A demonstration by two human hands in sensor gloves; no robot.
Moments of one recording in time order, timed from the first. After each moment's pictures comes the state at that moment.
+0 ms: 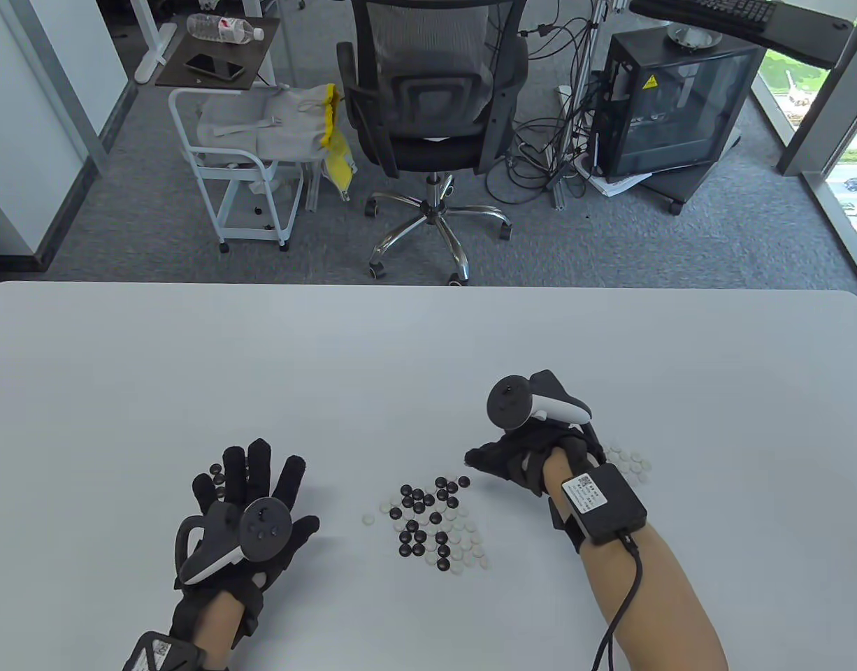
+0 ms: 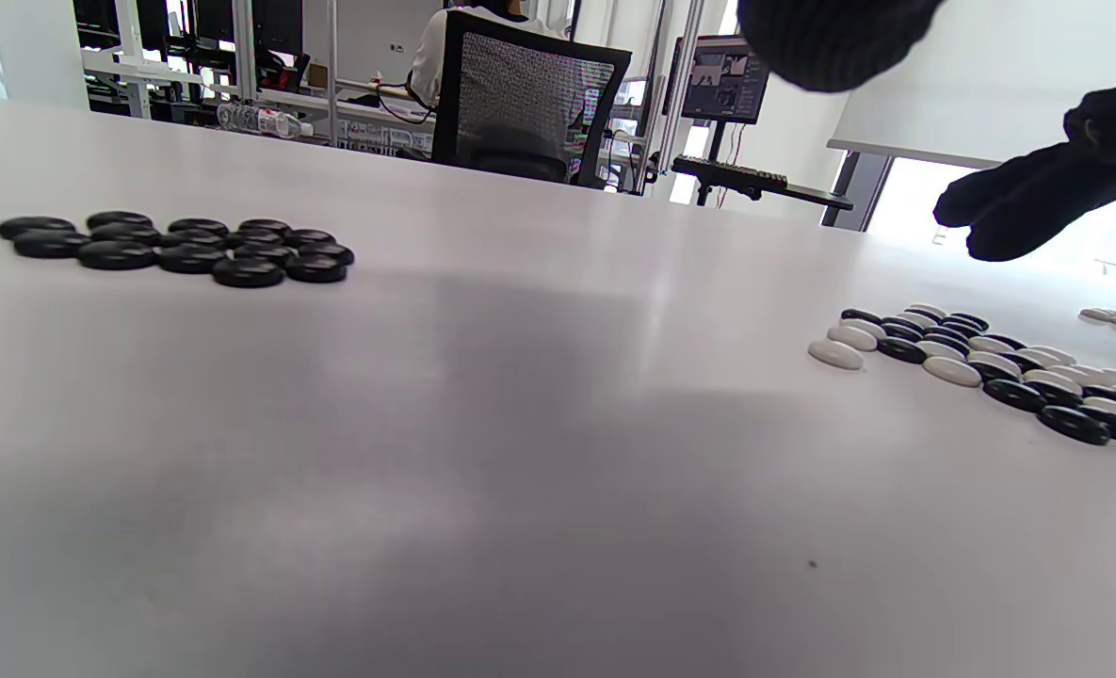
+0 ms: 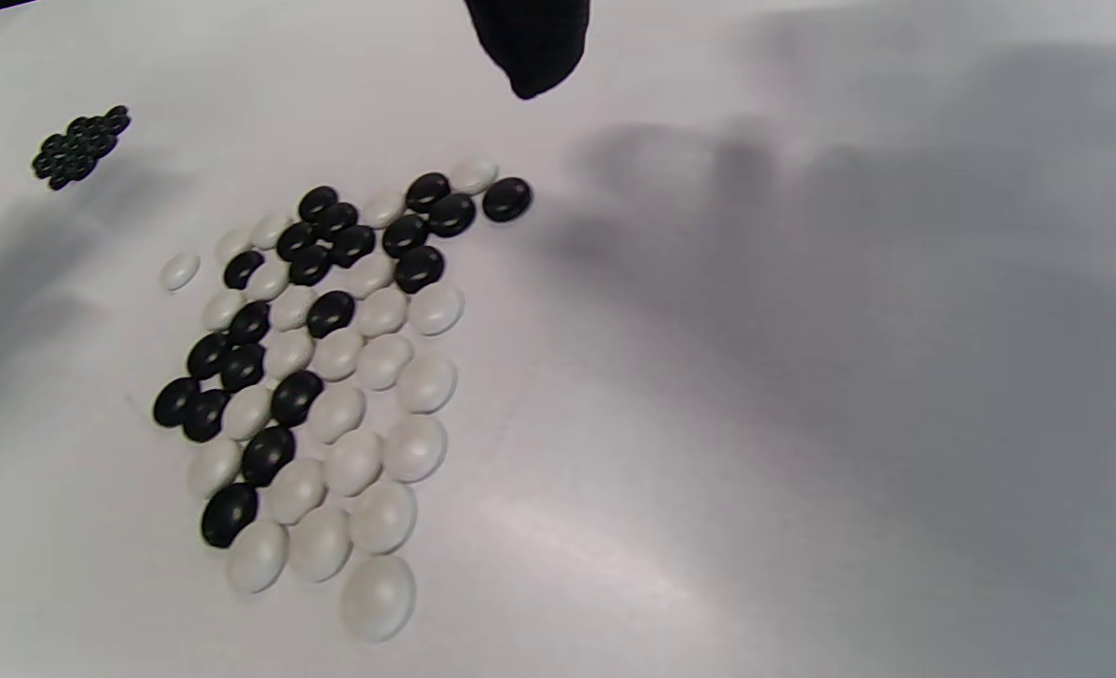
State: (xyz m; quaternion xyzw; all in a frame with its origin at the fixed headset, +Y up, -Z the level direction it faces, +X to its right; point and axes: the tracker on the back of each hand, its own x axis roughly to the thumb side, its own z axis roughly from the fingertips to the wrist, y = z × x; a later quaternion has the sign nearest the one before) left_hand -0.251 -0.756 -0.272 -0.09 -0.12 0.05 0.99; right_hand 0.098 -0.738 -0.404 0.24 0.36 0.89 0.11
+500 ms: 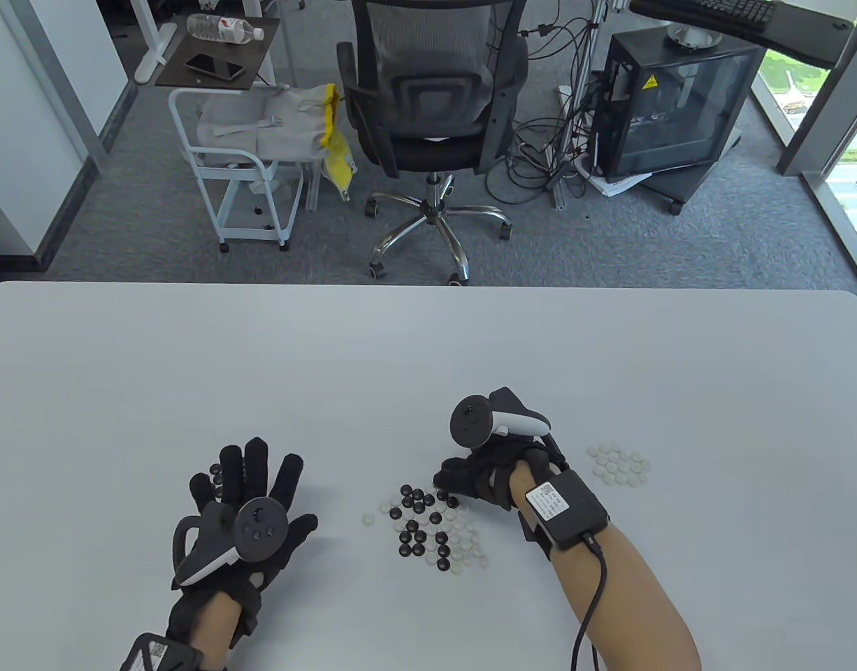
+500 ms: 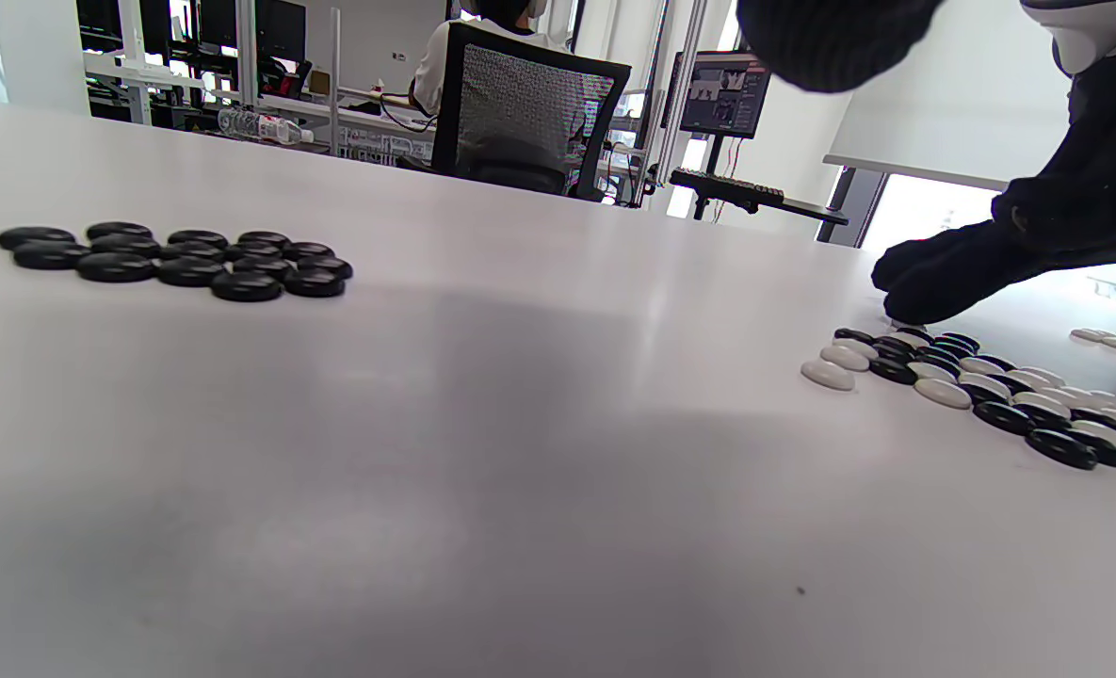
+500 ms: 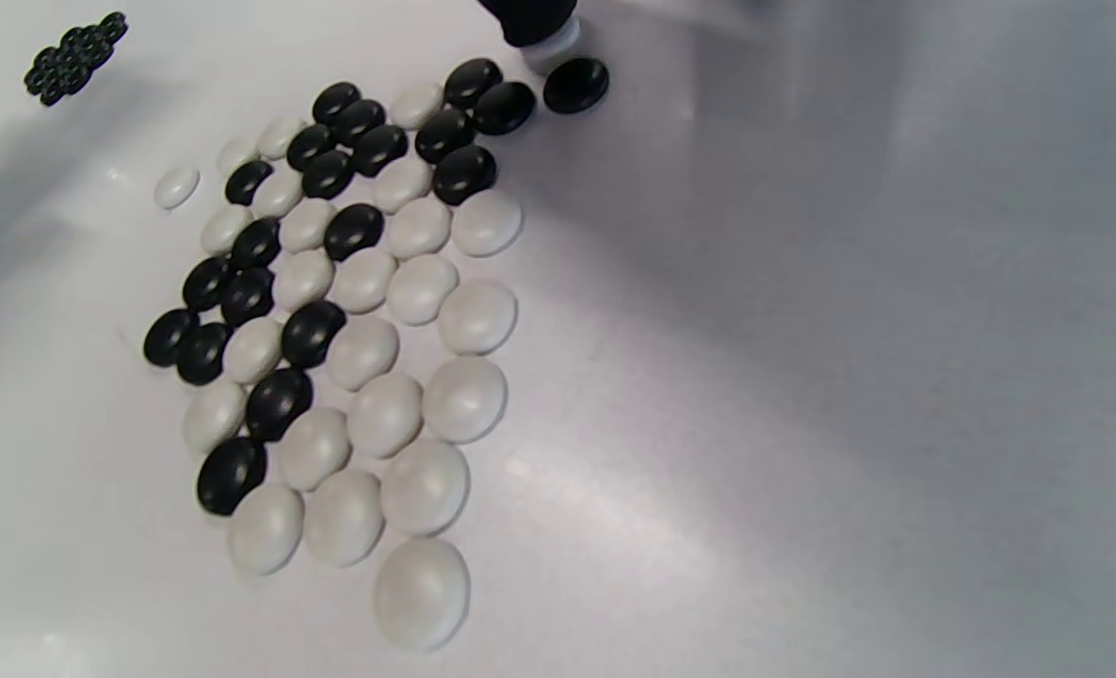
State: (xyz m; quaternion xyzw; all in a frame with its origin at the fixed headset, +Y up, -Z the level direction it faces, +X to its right) left_hand -0.253 -0.756 -0.272 -0.08 -0.12 0.06 0.99; right_hand 0.078 -0.770 -0.410 0.23 0.39 0.89 0.10
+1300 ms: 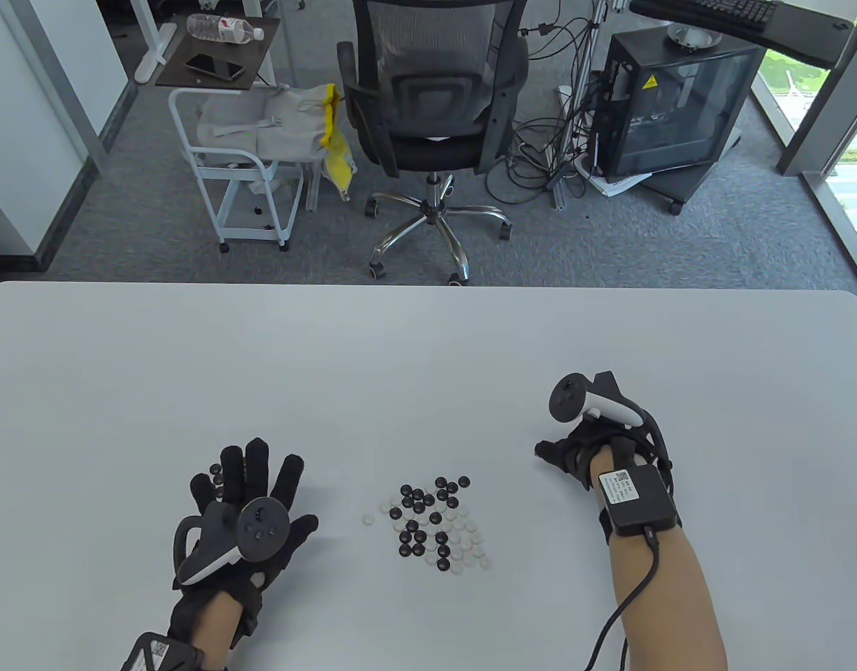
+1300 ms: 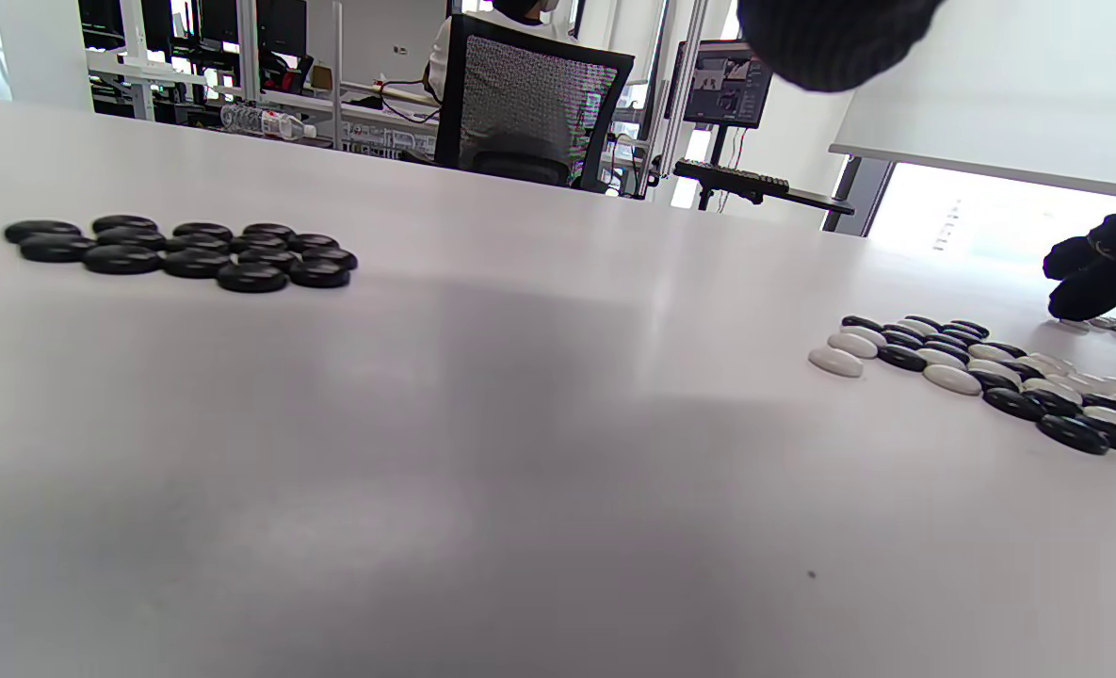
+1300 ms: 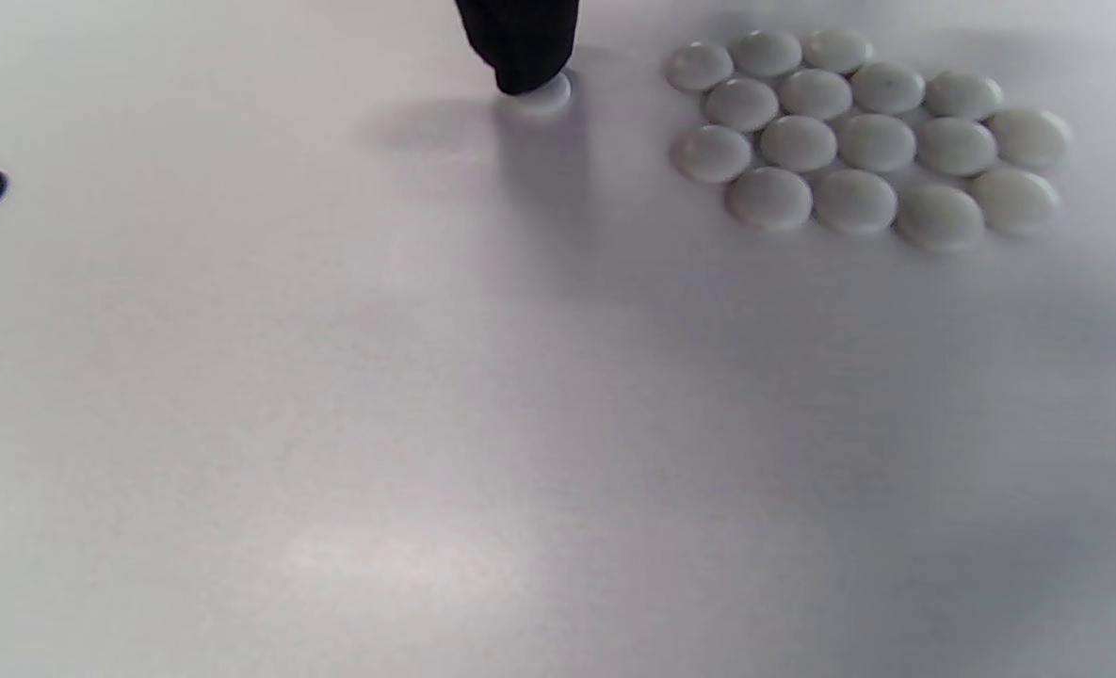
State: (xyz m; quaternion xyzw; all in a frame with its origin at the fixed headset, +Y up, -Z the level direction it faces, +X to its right) left_hand -0.253 -0.756 -0.272 -0.09 -0.12 0.06 0.99; right_hand 0.208 -0.756 -0.420 0.03 0.37 0.93 0.04
